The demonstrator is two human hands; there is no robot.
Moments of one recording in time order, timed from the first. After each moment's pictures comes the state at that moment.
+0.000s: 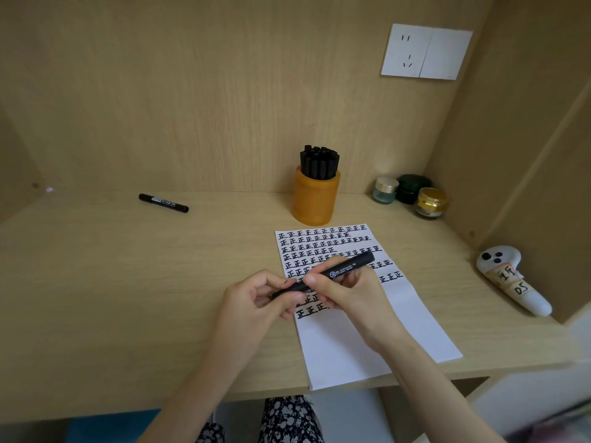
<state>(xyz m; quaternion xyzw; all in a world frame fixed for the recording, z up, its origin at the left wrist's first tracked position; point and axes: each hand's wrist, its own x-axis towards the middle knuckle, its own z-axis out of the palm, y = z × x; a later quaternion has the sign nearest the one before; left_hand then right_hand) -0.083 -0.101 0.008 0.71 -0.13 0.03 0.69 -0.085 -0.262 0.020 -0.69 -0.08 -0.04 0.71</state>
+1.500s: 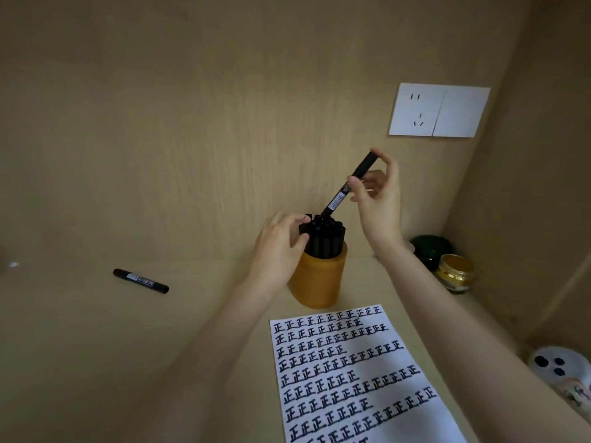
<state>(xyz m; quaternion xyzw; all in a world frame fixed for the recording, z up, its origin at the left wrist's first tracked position) 0.147 -0.160 0.085 0.87 -0.19 0.20 0.41 0.164 -0.326 0.123 -0.72 -0.08 -0.41 0.55</state>
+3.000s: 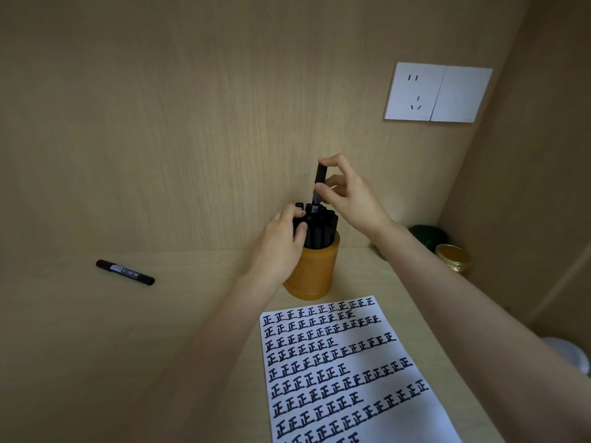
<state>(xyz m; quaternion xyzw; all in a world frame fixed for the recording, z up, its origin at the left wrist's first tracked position) 0.161 -0.182 0.066 0.88 -0.19 0.21 0.38 0.185 -0.337 0.114 -0.86 -0.19 -0.22 0.42</state>
